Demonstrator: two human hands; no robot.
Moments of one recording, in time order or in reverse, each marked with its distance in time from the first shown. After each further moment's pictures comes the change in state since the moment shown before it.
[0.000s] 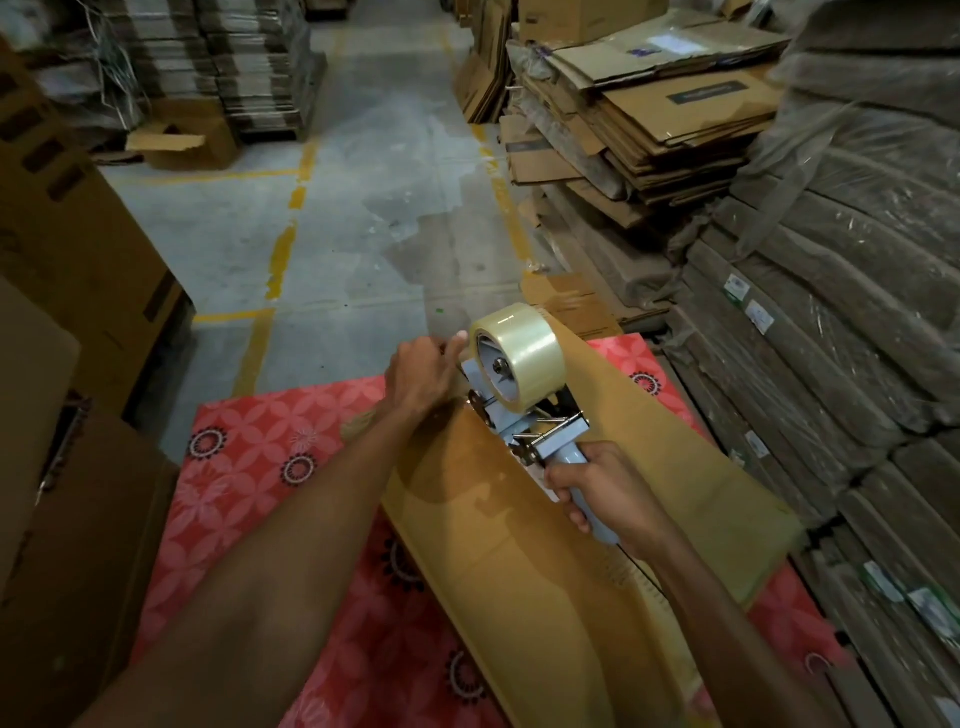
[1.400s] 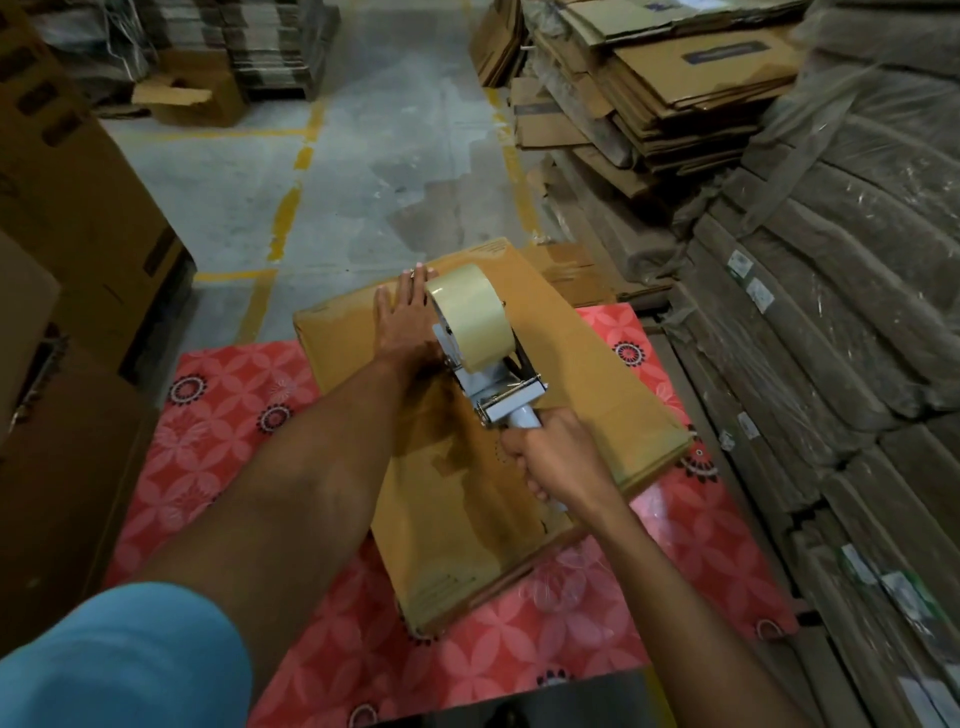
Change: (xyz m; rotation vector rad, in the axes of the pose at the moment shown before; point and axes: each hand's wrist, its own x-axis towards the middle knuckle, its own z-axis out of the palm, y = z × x) left_hand -0.009 0.011 0.032 0.474 -0.128 0.091; right_hand -0.014 0.003 -0.001 -0.198 0.068 0.030
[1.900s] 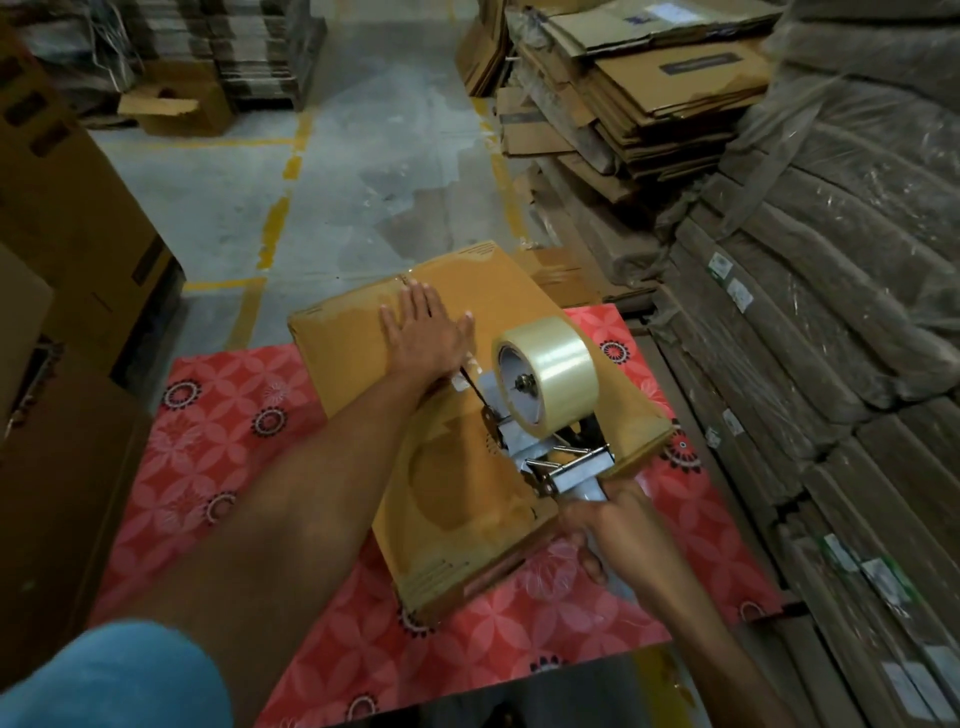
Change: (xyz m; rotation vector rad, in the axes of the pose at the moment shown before) left_hand -0.014 0.033 0.003 -0.047 -0.042 -0.082; right_hand -0.074 0.058 -0.033 0.201 -0.012 0.088
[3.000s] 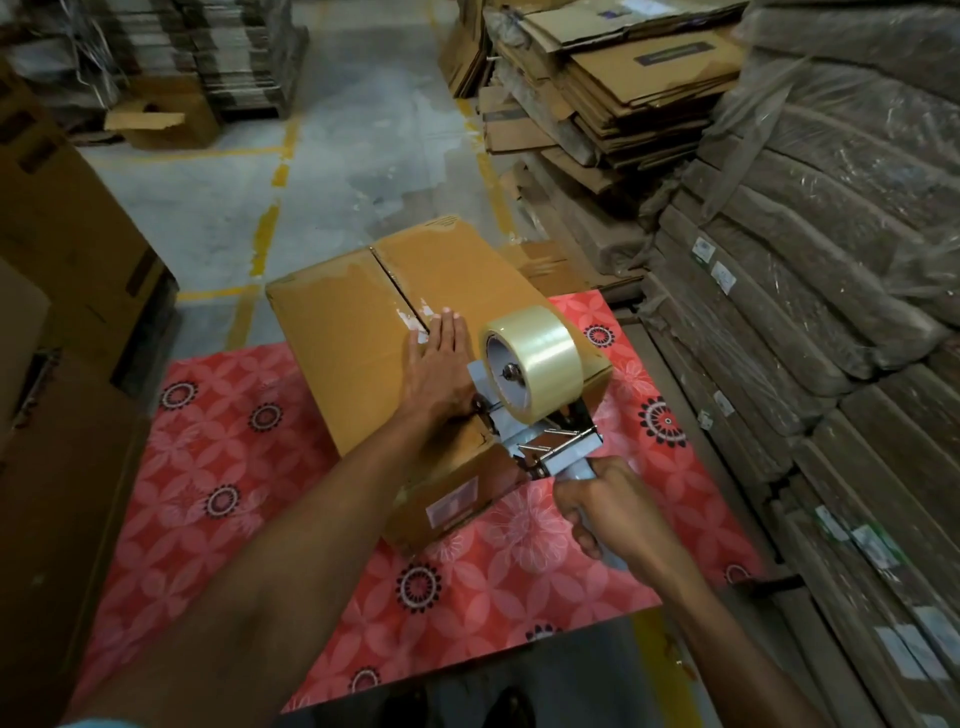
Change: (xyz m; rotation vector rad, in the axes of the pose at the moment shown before) left_hand -0.067 0.019 0.022 0.244 -0.103 0.247; right_hand -0.011 0.009 -0.009 -0.006 0.000 -0.040
